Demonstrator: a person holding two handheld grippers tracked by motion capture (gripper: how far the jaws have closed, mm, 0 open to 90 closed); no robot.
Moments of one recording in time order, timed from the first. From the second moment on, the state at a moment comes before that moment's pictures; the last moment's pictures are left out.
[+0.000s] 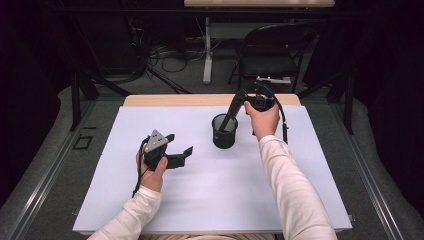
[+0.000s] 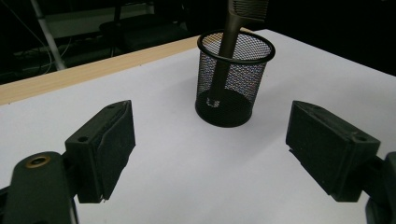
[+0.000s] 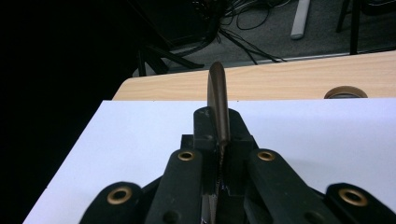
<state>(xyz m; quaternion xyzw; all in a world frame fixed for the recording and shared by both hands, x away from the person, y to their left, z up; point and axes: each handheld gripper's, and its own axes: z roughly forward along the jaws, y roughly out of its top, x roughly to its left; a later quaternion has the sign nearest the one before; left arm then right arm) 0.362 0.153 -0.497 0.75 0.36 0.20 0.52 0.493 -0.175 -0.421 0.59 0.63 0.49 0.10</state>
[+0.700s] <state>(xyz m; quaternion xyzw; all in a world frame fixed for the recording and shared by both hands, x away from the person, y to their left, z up) 0.362 0.153 -0.497 0.75 0.36 0.20 0.52 0.493 -0.177 -0.430 0.59 0.63 0.50 0.08</state>
